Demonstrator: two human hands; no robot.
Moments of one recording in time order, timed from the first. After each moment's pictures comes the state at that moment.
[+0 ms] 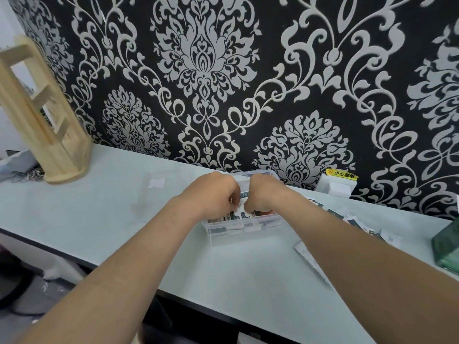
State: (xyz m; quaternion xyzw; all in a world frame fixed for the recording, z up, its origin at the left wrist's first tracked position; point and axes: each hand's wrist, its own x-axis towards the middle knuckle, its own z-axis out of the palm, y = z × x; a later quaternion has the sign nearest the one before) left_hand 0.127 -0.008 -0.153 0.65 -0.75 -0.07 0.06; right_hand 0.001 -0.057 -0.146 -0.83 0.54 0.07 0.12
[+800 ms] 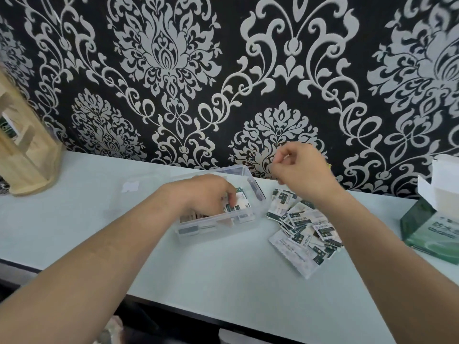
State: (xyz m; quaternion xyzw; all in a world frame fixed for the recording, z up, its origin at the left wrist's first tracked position) left_hand 0.094 -0.037 -0.148 0.60 -0.78 -0.16 -0.06; right_hand -0.108 -0.051 -0.123 -0.71 0.54 -0.35 0.28
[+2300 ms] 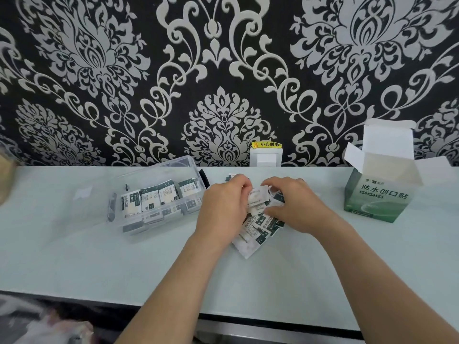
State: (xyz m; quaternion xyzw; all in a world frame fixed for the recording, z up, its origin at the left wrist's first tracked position) left_hand -0.061 0.003 -0.193 0.60 -0.72 -0.04 0.35; right_hand -0.219 -0.032 -0.202 -0.77 0.57 -0.18 0.23
